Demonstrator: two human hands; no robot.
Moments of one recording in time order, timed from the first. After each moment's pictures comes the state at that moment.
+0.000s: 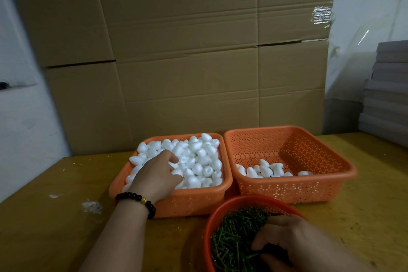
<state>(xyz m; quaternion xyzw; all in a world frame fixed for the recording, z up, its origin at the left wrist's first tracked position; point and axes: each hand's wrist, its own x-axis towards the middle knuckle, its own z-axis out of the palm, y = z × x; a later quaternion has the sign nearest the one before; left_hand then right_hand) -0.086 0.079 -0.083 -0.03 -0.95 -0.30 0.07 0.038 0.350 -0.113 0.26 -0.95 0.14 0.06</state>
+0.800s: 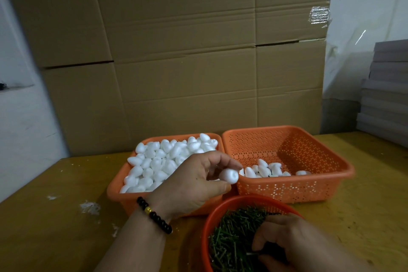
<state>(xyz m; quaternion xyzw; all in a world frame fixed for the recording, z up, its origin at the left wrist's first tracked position) -0.034 0.136 -0.061 -0.32 -0.78 -0.54 -0.05 0.033 0.351 -0.129 0.27 -0.94 0.19 0.08</state>
